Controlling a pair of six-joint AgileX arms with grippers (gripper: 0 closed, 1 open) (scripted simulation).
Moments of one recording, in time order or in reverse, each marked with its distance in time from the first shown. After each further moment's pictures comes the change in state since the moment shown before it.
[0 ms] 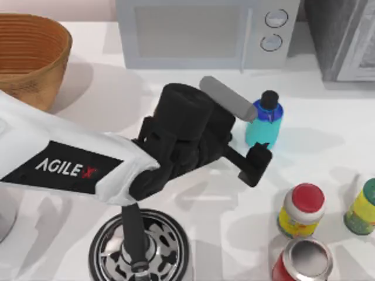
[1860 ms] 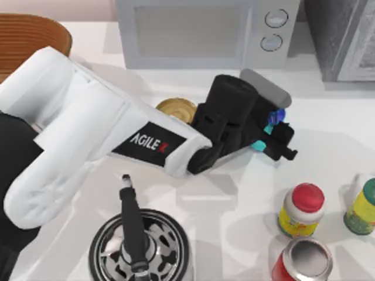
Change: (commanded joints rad) left arm -0.015 0.382 0.394 -0.009 -0.005 -0.005; right arm 0.000 0.000 0.000 0.000 0.000 0.000
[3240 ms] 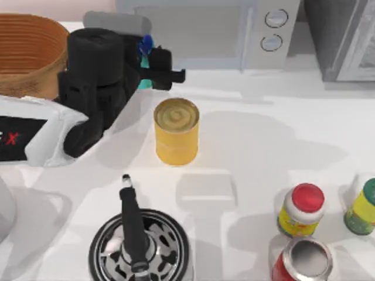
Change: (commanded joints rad) left arm 0.290 -0.529 -0.424 0.091 -0.255 -0.145; right arm 0.000 0.000 0.000 0.000 0.000 0.000
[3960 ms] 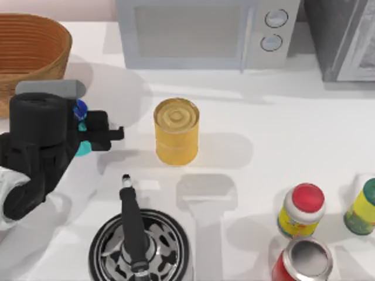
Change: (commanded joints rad) left arm 0.125 -0.205 -0.366 -0.055 -0.062 -0.084; right arm 0.000 0.000 0.000 0.000 0.000 0.000
